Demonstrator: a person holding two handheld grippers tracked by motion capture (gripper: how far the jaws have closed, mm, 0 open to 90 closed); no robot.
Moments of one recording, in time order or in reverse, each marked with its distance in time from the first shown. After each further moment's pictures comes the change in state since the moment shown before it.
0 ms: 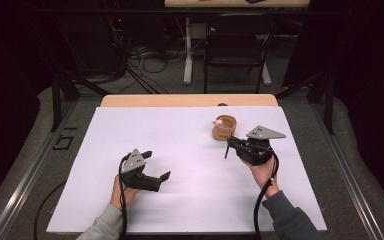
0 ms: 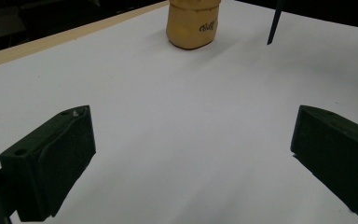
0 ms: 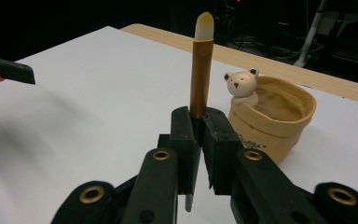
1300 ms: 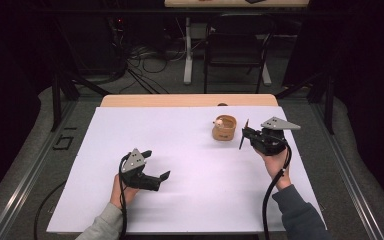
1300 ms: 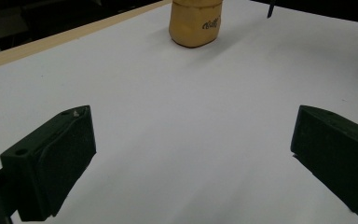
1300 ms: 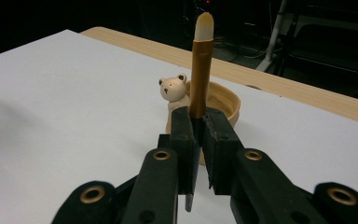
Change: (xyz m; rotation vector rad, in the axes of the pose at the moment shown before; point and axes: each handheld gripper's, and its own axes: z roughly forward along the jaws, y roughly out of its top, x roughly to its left) left arm 0.001 0.000 0.002 -0.004 0.009 0.007; right arm -0.041 0.009 -0.011 0.002 -0.106 0.011
